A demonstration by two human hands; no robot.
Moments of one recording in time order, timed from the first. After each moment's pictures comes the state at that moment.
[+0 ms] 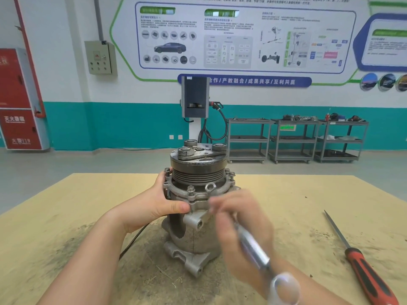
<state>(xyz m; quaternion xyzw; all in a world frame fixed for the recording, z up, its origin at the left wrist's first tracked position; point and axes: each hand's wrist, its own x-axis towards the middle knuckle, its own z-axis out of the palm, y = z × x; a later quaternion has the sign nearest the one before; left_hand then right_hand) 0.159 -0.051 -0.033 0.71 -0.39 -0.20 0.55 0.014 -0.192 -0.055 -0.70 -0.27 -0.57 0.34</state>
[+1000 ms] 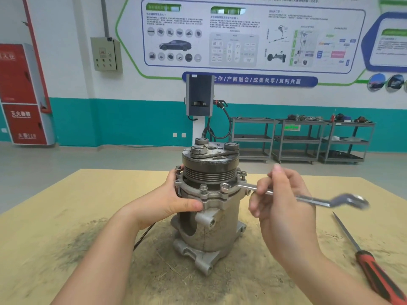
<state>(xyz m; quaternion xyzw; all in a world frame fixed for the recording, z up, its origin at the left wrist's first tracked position) 0.160 -0.052 -0.032 0.73 -0.38 -0.20 0.54 -0.001 -0.202 -0.021 -0.51 0.02 -0.45 0.74</state>
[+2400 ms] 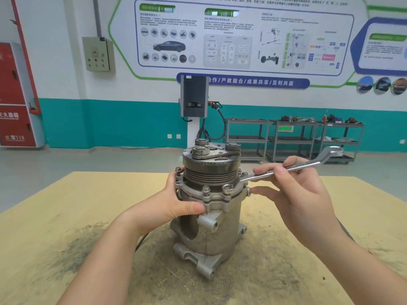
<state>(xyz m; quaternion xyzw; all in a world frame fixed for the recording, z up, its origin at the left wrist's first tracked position) 0.164 -0.053 -0.039 0.70 -0.38 -0.22 0.56 -0.002 -0.237 -0.014 -0.59 -0.10 -0.39 0.70</state>
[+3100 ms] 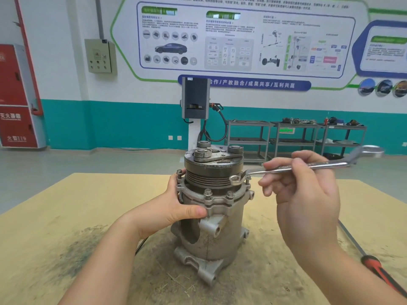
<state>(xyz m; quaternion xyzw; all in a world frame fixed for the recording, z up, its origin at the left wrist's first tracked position) 0.165 -0.052 -0.039 0.70 -0.38 -0.22 0.56 0.003 -0.204 -0.001 -0.51 -0.08 -0.52 0.68</state>
